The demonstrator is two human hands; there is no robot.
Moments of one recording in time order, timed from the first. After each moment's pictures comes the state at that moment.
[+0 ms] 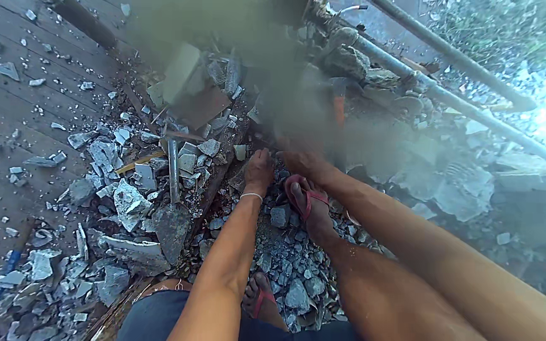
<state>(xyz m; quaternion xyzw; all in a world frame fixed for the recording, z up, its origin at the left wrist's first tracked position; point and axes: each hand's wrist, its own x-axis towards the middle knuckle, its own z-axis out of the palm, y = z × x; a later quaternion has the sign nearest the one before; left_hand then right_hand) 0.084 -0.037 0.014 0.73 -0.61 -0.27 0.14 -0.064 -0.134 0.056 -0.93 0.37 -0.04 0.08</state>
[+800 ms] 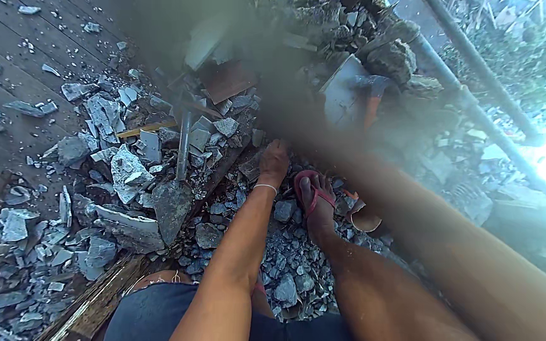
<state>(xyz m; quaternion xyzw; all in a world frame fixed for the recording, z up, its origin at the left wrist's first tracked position) 0.074 -0.047 -0.003 0.77 -0.55 -0.26 0.16 0.017 -0.197 0.042 -0.90 0.38 0.18 0.11</state>
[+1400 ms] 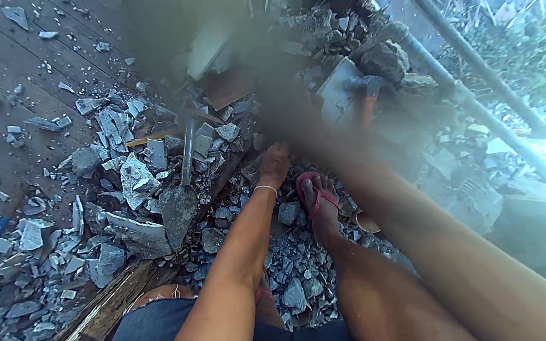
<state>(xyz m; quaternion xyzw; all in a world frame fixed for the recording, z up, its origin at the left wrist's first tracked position) 0.081 -0.035 0.003 0.74 -0.61 -0.25 0.14 0.020 -0.200 0.020 -0.88 0.44 0.14 0.12</state>
